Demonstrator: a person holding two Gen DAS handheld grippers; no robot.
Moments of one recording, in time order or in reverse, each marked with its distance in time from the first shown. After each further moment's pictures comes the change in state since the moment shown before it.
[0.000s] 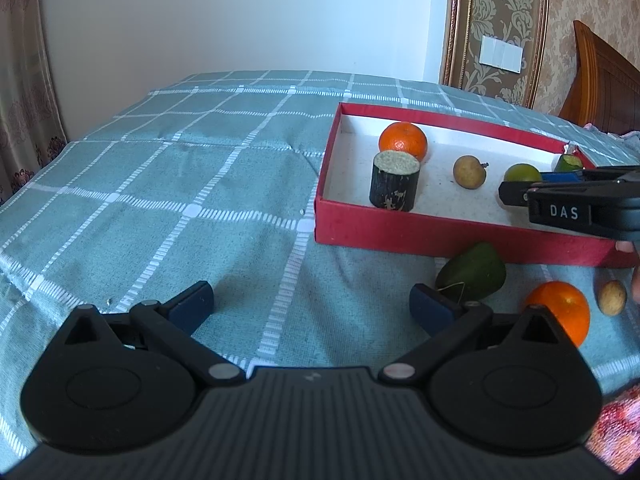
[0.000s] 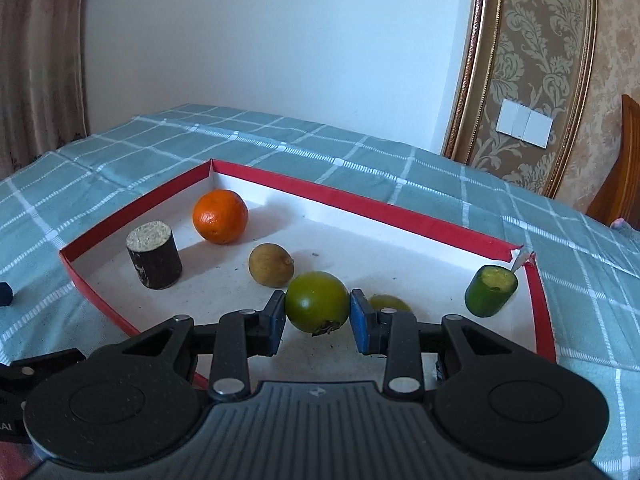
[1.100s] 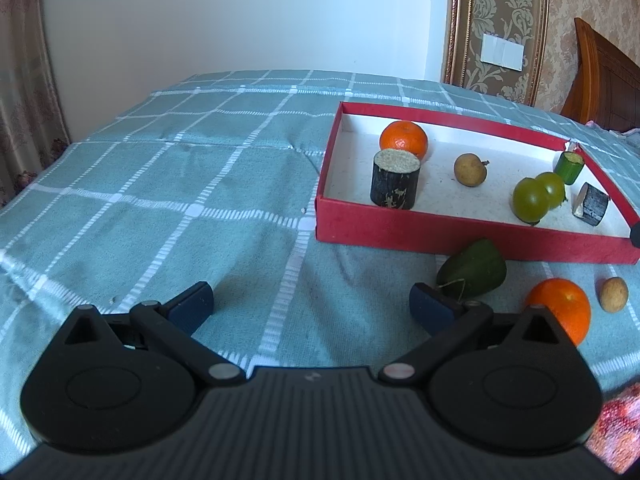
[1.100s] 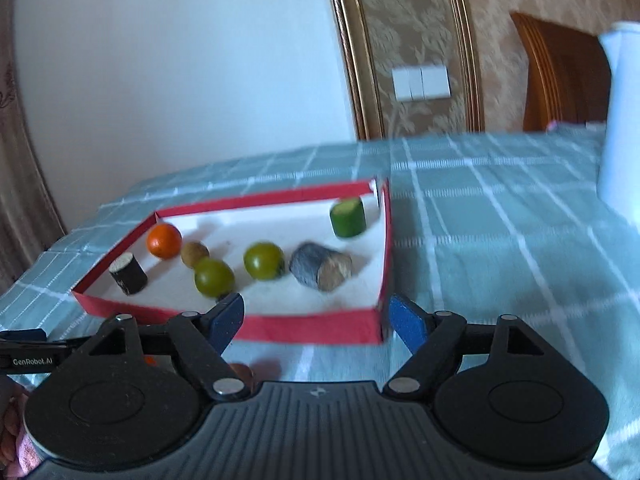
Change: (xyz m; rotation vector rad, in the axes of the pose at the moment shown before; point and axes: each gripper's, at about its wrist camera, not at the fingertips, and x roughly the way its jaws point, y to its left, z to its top) left arm -0.004 -0.002 -0.001 0.007 -0.001 0.016; right arm -0.087 -0.088 -0.065 0.388 -0.079 -0.013
